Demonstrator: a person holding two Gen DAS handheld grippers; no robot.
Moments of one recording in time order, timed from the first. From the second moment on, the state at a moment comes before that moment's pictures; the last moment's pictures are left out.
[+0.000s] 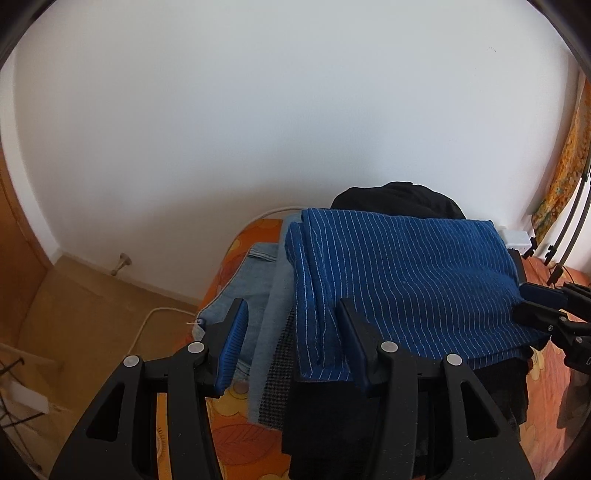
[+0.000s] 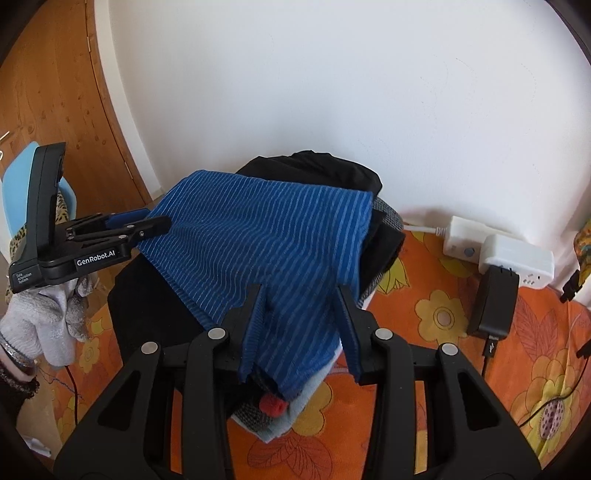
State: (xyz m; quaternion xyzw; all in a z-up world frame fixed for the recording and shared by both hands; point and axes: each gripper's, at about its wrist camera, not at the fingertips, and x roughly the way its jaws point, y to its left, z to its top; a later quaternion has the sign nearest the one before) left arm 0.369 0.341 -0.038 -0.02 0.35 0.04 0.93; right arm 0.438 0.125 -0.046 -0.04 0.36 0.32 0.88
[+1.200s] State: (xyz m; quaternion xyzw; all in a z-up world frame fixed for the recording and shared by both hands) left arm 0.157 0.207 0.039 -0.04 0.29 0.01 0.96; right arm 0.234 -0.031 0.048 -0.03 0.28 0.25 0.92
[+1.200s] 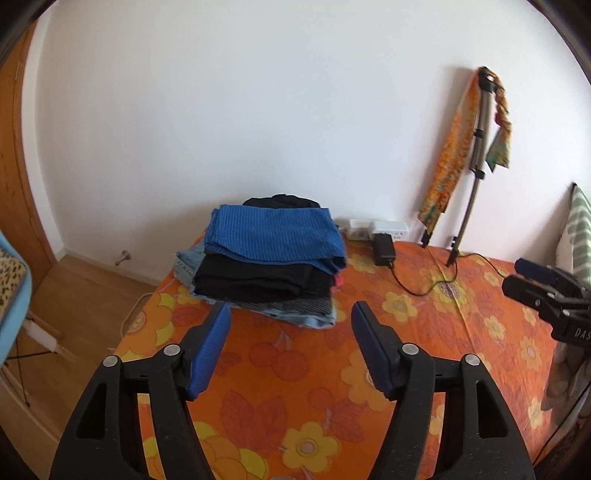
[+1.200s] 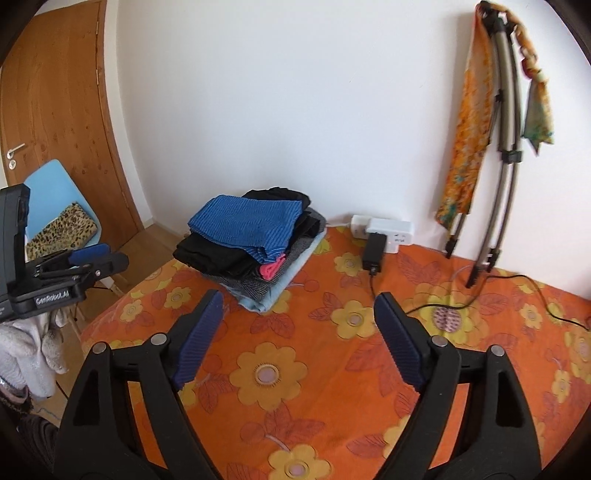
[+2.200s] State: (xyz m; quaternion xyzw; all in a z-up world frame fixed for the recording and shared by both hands) left arm 0.083 0.108 -0.003 -0.04 0.32 0.04 0.95; right arm 0.150 -0.113 0.004 -0.02 0.27 0.22 0.94
